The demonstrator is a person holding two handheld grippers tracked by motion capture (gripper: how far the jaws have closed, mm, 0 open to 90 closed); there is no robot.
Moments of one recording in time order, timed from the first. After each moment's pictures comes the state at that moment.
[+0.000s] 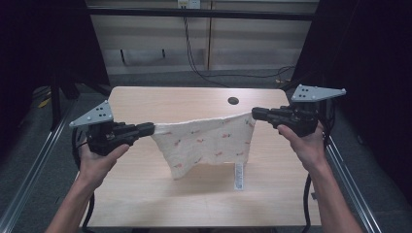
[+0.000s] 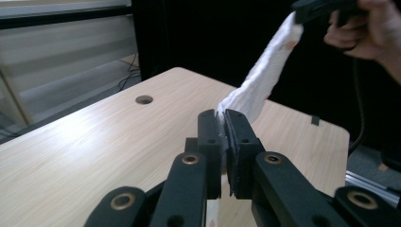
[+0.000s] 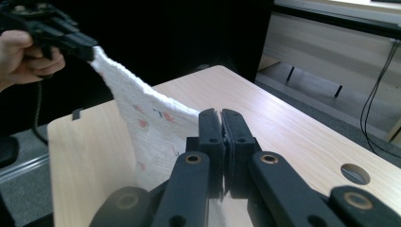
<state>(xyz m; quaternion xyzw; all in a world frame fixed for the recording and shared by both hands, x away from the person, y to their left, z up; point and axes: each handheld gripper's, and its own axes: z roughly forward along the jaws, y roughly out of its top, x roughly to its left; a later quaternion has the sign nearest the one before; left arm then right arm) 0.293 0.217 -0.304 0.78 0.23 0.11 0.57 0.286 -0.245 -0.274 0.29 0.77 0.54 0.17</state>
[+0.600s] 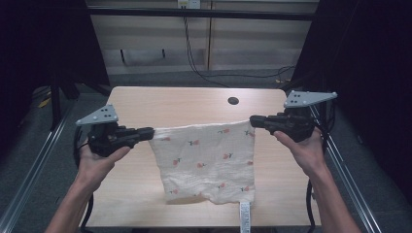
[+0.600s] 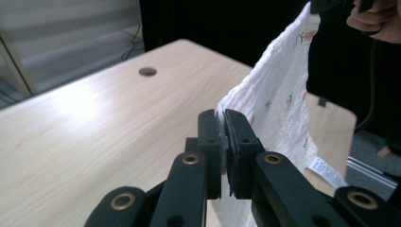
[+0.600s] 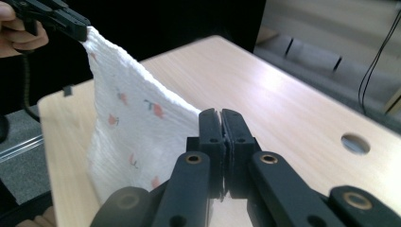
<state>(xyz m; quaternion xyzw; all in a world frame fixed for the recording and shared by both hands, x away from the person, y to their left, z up) 0.307 0.208 -0.320 0.81 0.26 0.09 0.52 0.289 -0.240 -0.289 0.31 0.80 0.50 0.15</state>
